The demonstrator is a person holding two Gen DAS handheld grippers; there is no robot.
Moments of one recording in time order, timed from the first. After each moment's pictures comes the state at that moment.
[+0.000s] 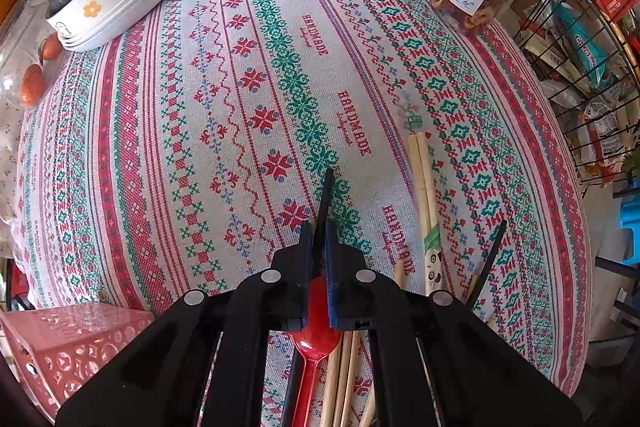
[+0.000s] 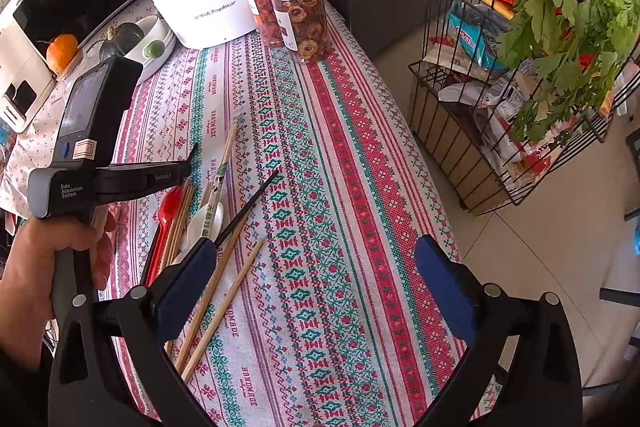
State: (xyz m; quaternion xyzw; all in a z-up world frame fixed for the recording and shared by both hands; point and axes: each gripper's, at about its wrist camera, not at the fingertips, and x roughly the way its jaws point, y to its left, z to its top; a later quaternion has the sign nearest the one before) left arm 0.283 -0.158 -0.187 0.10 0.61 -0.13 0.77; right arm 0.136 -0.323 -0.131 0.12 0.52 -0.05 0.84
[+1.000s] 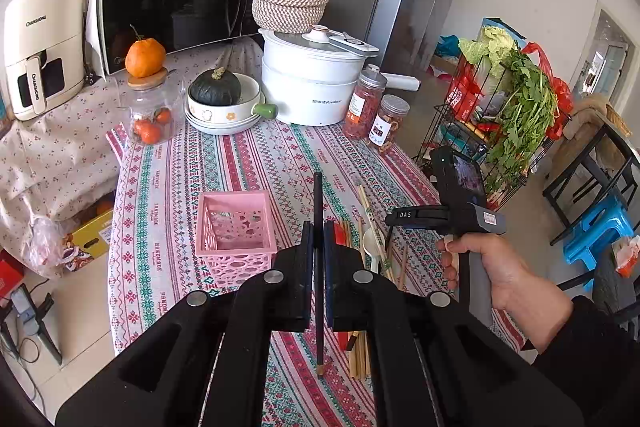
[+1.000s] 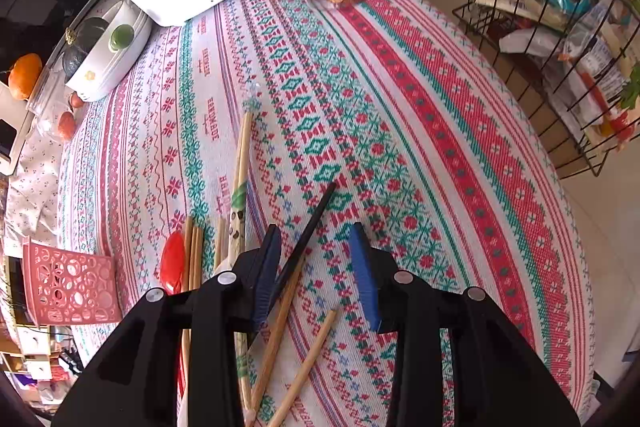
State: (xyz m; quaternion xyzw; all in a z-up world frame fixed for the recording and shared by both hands) left arm 0.096 0.003 -0.021 -0.01 0.37 -0.22 0.90; right arm 0.213 -0.283 -0.204 0.19 0.56 -0.06 0.81
